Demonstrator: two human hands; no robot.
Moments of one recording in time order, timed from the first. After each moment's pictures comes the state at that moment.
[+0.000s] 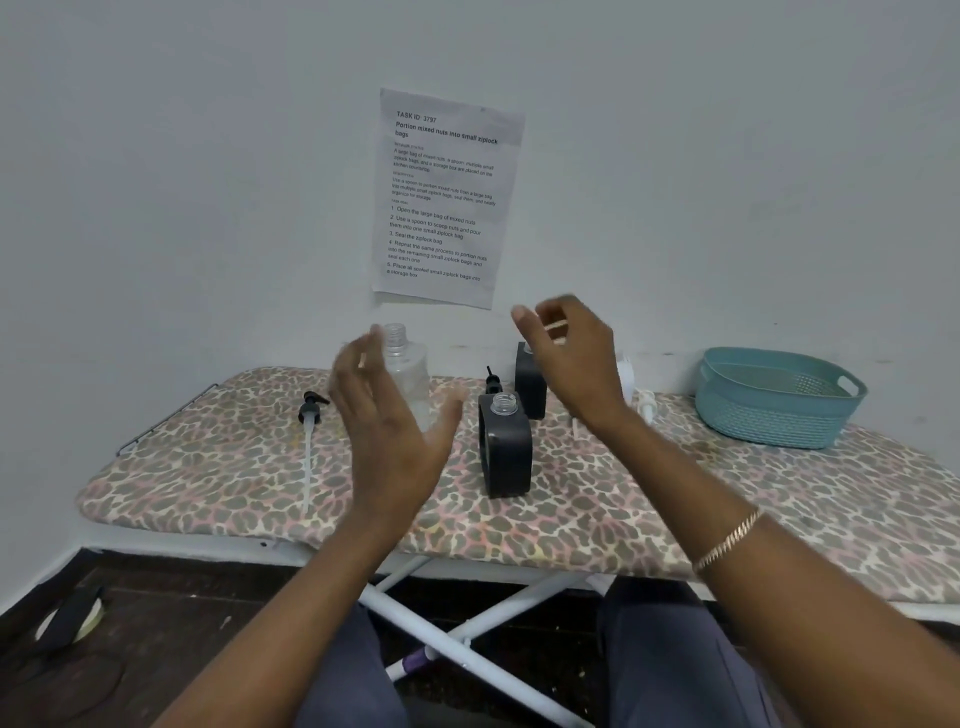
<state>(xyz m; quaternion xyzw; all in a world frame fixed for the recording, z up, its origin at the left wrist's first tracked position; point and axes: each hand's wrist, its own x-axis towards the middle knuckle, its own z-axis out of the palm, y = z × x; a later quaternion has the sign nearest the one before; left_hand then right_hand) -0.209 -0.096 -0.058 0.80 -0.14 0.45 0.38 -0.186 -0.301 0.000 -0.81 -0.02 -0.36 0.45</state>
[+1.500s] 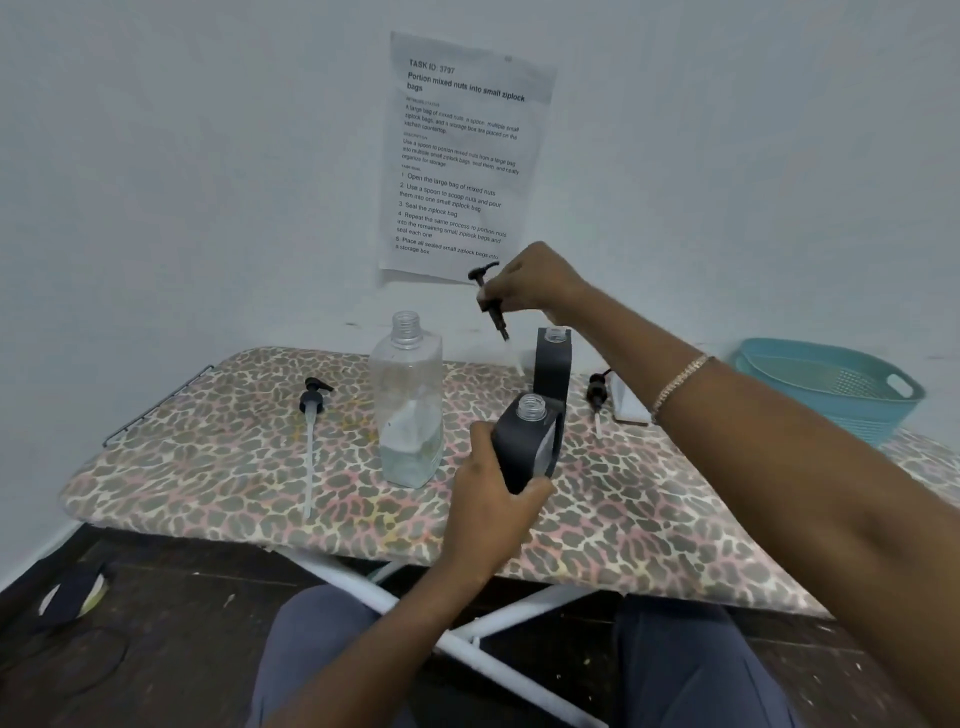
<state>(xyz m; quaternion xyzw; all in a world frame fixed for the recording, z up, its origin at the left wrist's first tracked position) -0.208 -0.149 -0.123 0.81 -0.17 0.09 0.56 -0.041 -0.291 0.048 -0.89 -0.05 -0.10 0.45</state>
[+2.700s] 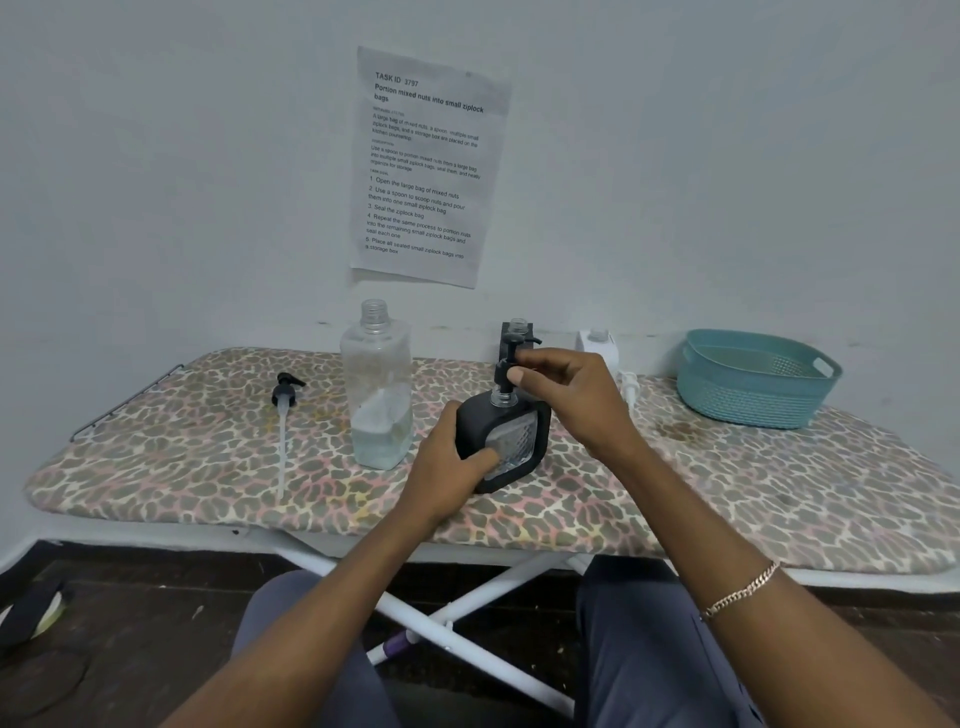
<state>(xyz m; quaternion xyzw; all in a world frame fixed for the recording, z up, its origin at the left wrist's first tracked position) -0.193 -0.135 -0.123 0.77 -0.21 0.02 0.60 -0.208 -0.325 -0.054 -0.75 -0.10 -0.22 0.62</state>
